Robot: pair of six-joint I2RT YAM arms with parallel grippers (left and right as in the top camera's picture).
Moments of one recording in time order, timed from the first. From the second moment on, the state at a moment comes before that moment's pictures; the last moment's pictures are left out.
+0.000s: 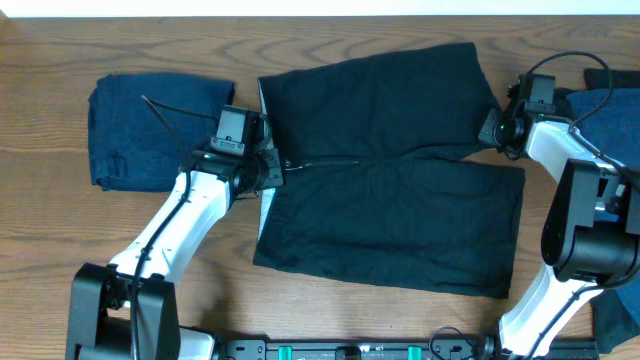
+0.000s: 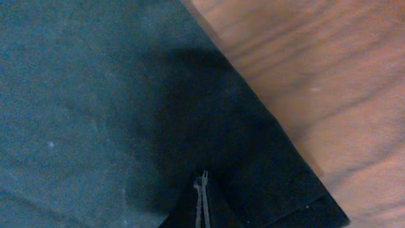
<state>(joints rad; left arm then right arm) -0.25 1.56 0.97 -0.53 0.19 -0.40 -0.16 2.02 1.23 -0.31 -0.04 0.30</state>
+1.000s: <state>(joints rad) -0.25 1.81 0.97 -0.29 0.26 -0.43 -0.17 1.86 1.33 -0.63 -0.16 0.27</state>
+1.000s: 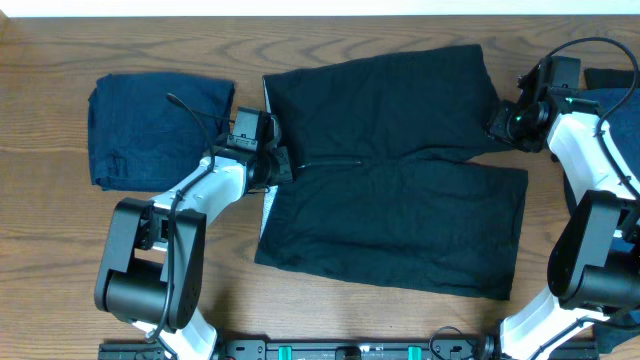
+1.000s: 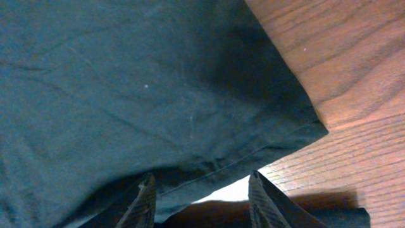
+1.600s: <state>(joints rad) -0.25 1.81 0.97 -0.28 0.32 -0.44 -0.13 1.86 1.33 -0.64 -0.16 0.25</state>
